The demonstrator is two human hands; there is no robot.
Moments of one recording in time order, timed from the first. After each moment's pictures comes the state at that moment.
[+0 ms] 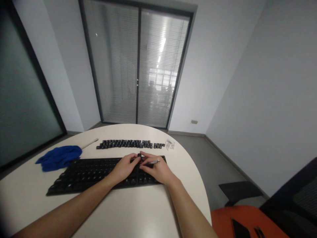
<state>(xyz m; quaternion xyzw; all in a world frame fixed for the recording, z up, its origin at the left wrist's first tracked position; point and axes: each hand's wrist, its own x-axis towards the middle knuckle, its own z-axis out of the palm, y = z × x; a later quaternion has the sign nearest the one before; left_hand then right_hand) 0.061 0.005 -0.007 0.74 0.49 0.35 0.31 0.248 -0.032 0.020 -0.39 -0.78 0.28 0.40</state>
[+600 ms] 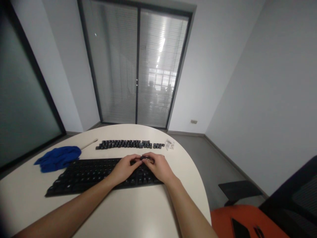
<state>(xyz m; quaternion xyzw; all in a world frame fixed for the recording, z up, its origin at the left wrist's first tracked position) 0.060 0.003 -0.009 0.76 0.43 0.37 0.31 0.248 -0.028 0.024 -0.50 -0.76 0.21 0.36</state>
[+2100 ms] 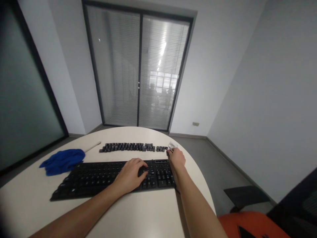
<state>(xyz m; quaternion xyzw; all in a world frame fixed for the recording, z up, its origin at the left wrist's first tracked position) 0.064 -0.018 0.001 0.84 0.44 0.29 0.13 0.316 0.049 -0.001 -0.83 -0.52 0.04 0.19</state>
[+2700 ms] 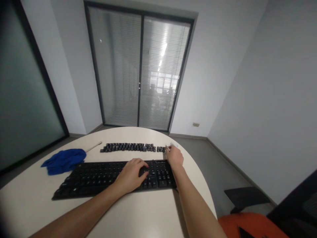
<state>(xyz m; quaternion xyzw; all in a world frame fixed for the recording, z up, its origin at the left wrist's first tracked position) 0.064 -0.018 0.001 0.84 0.44 0.29 0.13 0.290 0.038 0.023 -0.82 -0.54 0.02 0.20</state>
